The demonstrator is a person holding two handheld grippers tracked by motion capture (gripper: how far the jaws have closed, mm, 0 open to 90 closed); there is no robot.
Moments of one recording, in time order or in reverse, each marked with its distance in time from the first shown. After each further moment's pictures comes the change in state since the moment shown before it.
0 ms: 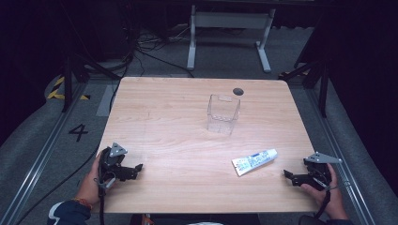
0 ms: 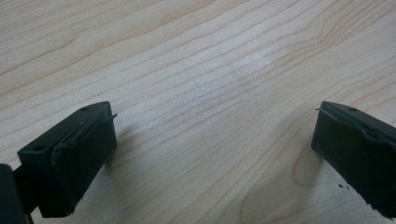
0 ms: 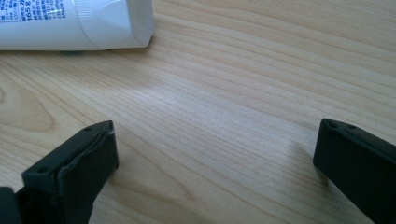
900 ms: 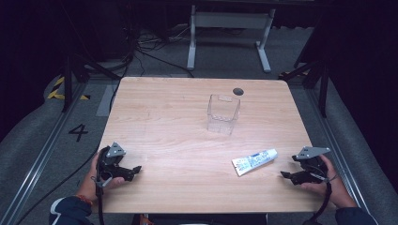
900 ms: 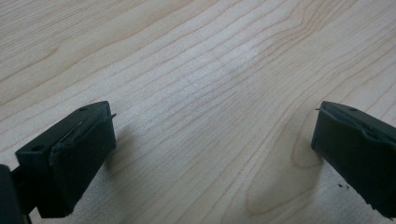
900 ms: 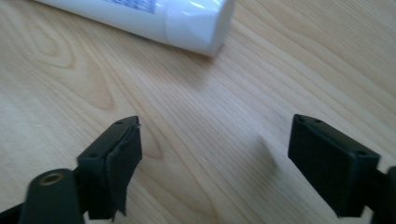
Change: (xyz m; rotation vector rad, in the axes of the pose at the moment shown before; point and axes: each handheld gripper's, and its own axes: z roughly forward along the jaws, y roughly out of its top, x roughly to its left) left arm 0.010 -0.002 -0.001 -0.006 -0.067 0.095; right arm 0.007 0.035 0.000 0.140 0.159 -0.309
